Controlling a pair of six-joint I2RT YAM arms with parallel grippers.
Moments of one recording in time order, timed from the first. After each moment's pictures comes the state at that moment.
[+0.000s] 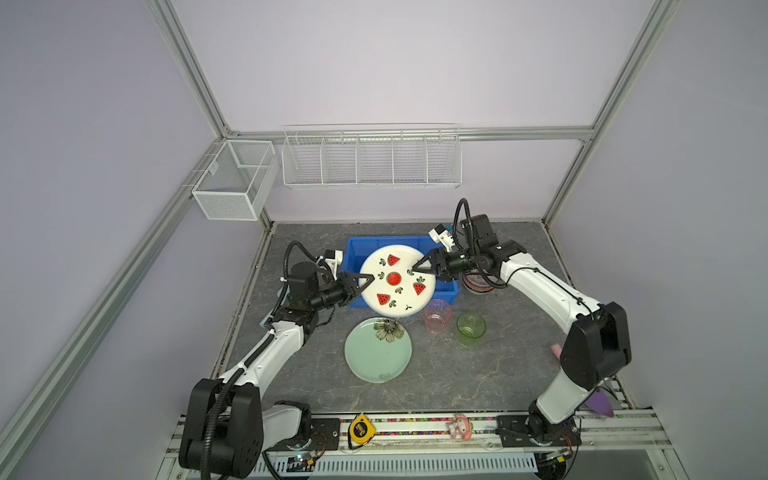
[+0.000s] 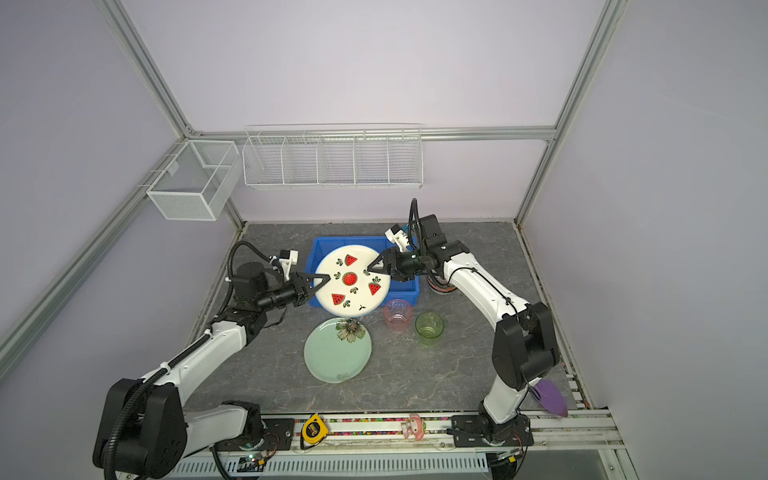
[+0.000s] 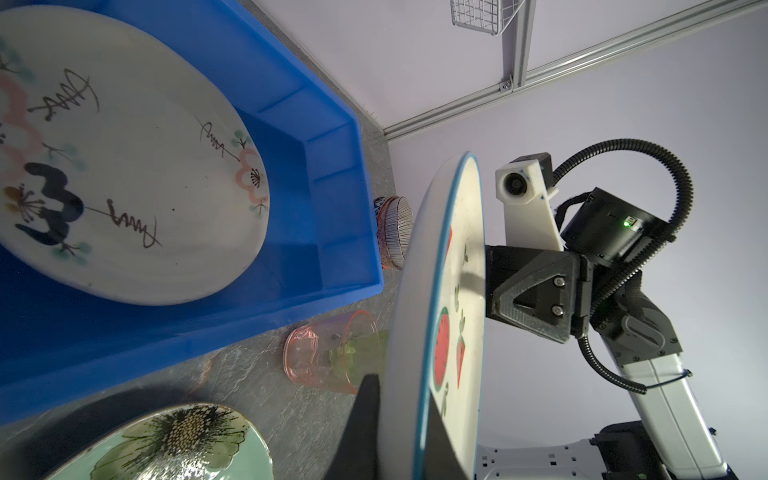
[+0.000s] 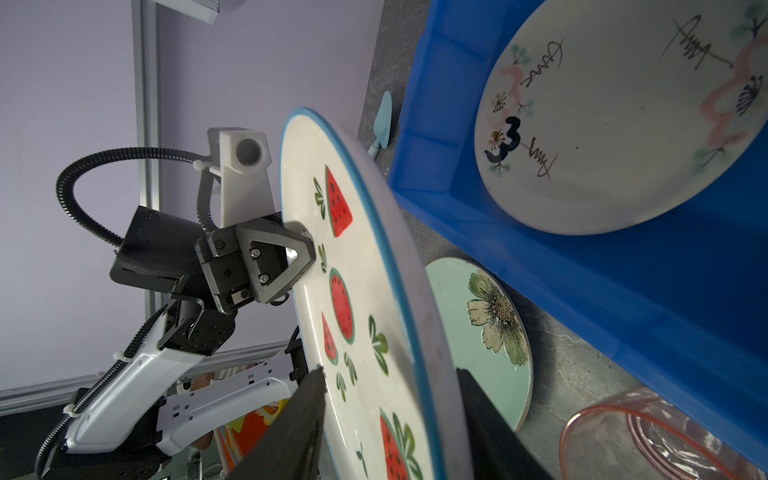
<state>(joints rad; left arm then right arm) -0.22 1.23 0.67 0.25 0.83 -0.96 0.45 1.70 1.46 -0.56 -0.84 0.58</state>
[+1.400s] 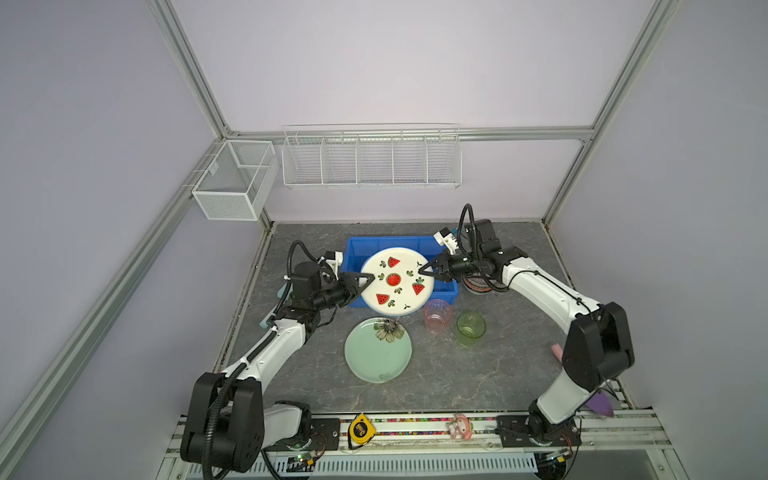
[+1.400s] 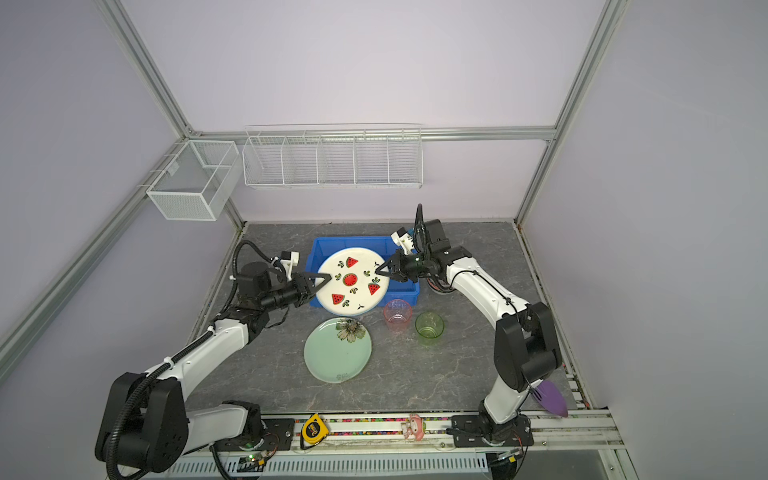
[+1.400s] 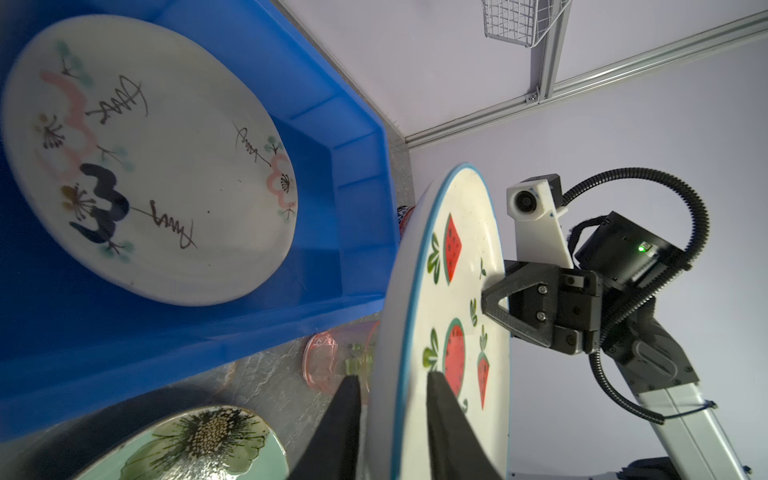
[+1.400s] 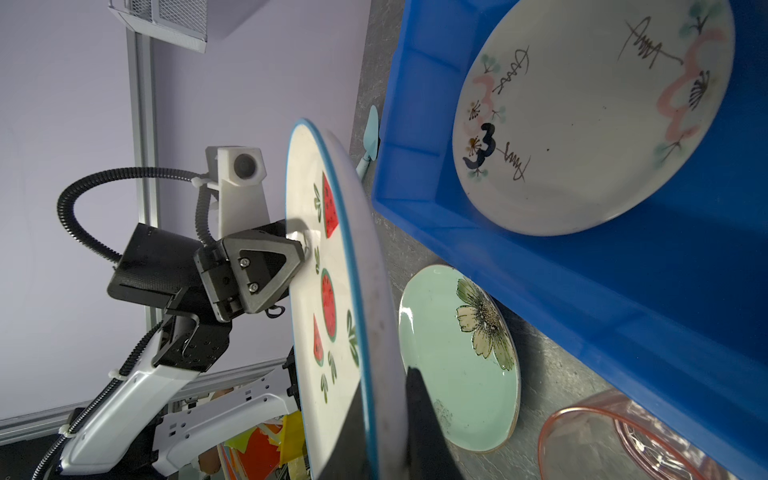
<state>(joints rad) -0.23 1.26 0.67 0.23 0.76 -0.94 0.43 1.69 1.37 -0.46 -0.85 0.64</state>
